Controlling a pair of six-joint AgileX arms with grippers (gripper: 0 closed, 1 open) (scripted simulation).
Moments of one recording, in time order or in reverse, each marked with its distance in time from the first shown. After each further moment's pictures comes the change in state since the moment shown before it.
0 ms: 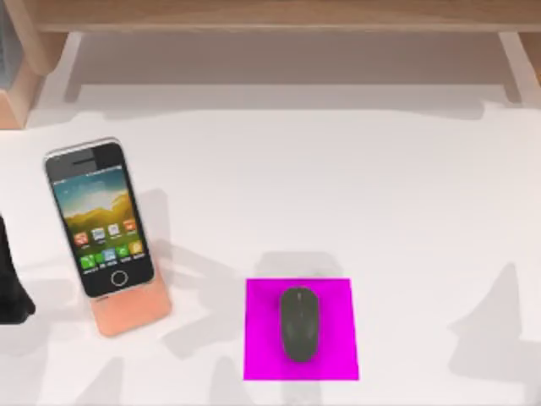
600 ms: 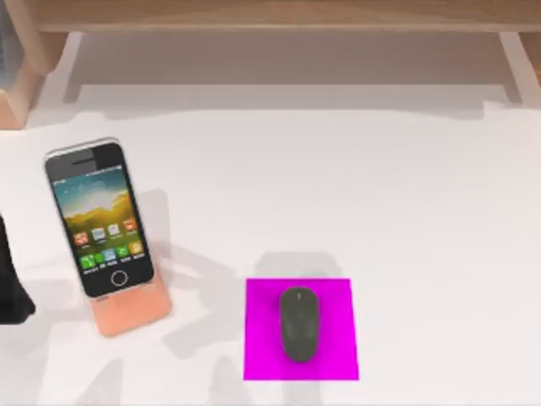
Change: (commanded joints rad) left arm 0.000 0.000 0.000 0.000 0.000 0.000; right arm -0.197 0.787 0.236 0.612 -0.213 0.006
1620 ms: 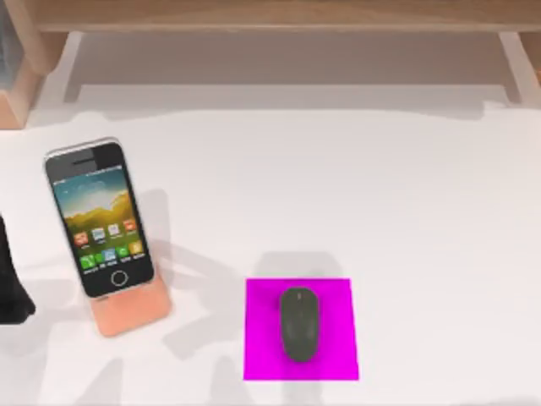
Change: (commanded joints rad) left arm 0.000 0.000 0.000 0.000 0.000 0.000; right arm 0.053 0.200 0.194 0.137 -0.035 0.006
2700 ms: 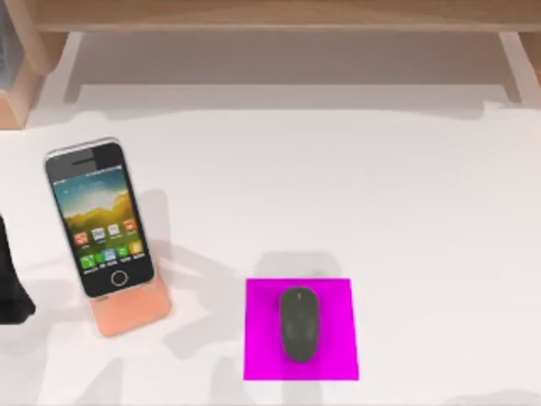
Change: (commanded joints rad) left arm 0.000 0.000 0.000 0.000 0.000 0.000; right arm 0.016 0.008 0.030 -0.023 0.017 0.000
